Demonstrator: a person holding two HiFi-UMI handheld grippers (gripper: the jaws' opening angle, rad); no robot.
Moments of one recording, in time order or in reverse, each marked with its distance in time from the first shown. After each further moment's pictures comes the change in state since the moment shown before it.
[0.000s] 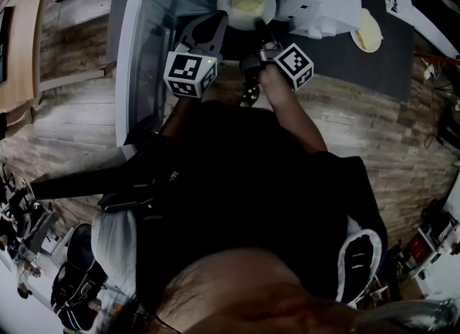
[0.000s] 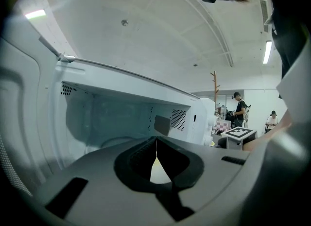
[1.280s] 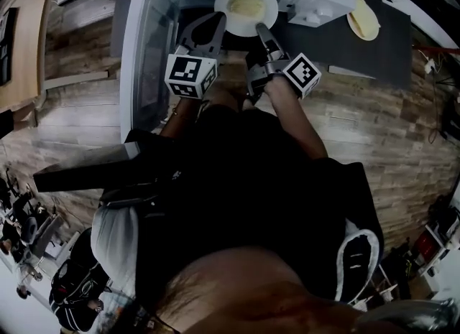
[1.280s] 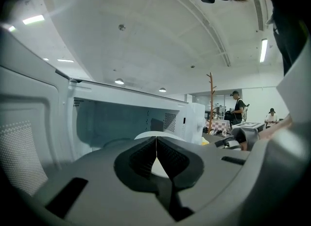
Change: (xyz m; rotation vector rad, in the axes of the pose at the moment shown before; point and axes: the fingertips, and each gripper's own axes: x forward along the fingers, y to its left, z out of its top) left arm -0.043 -0.017 0.006 0.029 -0.030 -0.002; right arm -0.061 0.038 -0.027 0.038 0.025 0.123
